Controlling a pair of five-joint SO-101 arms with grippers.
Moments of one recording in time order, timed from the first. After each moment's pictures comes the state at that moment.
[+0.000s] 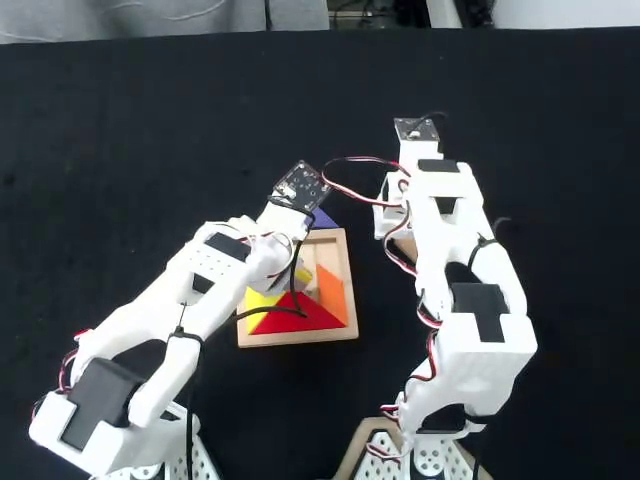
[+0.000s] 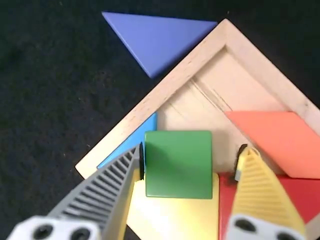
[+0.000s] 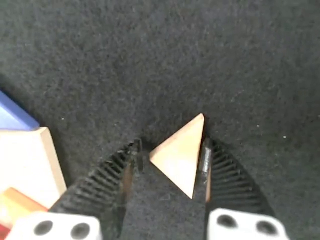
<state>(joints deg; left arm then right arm) 20.1 -7.5 45.8 32.7 -15.7 0.8 16.4 16.7 59.7 0.8</state>
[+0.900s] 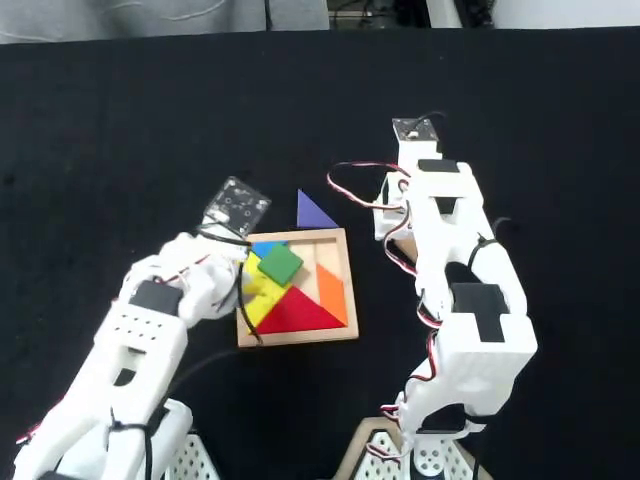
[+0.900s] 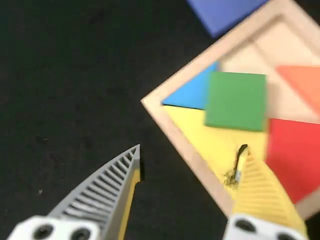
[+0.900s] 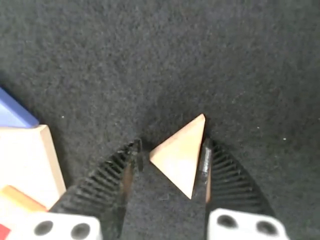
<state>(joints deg) 8.6 -40.7 66.7 36.8 -20.5 0.7 16.4 16.7 59.9 1.7</state>
